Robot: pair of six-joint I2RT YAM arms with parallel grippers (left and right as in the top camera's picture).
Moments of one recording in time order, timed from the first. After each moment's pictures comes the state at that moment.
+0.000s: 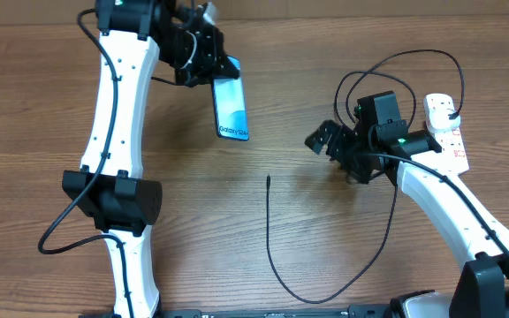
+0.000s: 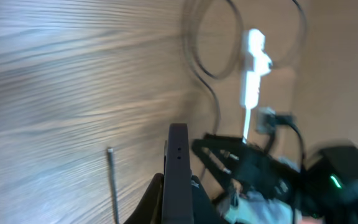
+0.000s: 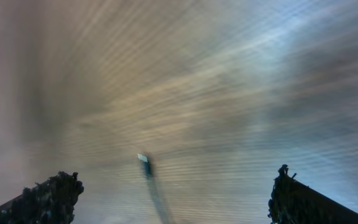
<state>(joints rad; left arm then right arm) -0.17 2.23 2.54 -1.57 0.72 -0.29 0.23 1.53 1.03 -0.66 -0.31 0.71</state>
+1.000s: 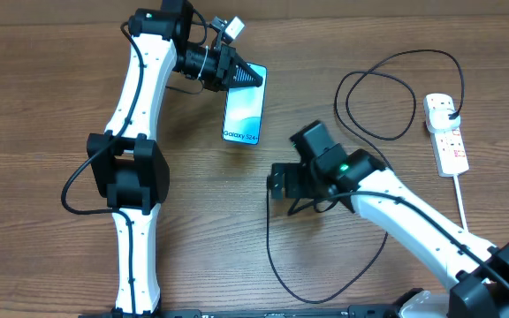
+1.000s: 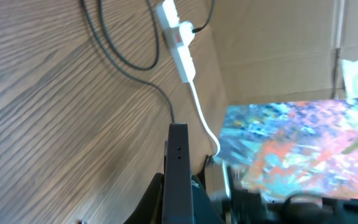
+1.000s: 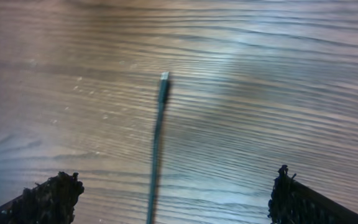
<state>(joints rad) -0.15 2.44 2.41 -1.43 1.18 0.17 0.61 1.53 1.03 -0.70 -0.11 0.57</state>
